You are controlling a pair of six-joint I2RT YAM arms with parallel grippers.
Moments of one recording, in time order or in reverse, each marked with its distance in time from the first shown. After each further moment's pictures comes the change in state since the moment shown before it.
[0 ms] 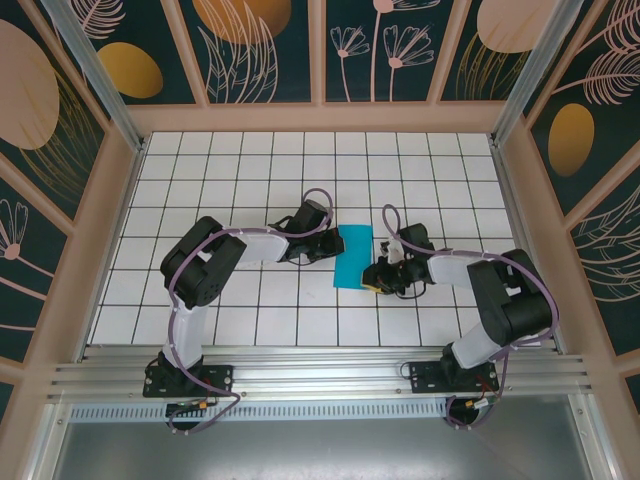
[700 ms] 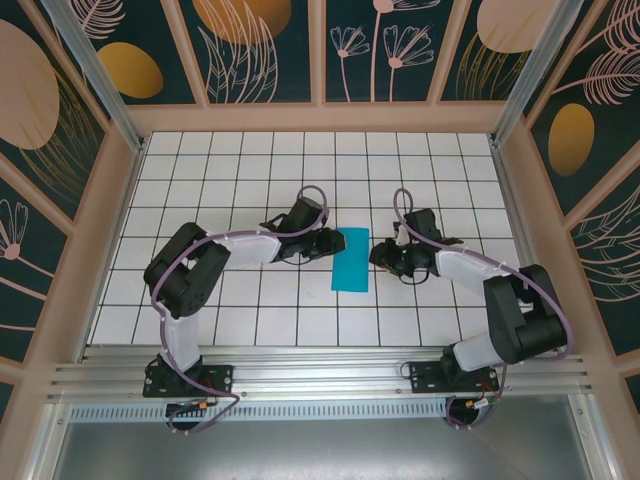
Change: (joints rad) left arm 0.000 -0.138 -0.043 -0.069 -0.010 -0.004; right arm -0.027 -0.096 0.103 -0.084 0.237 0.034
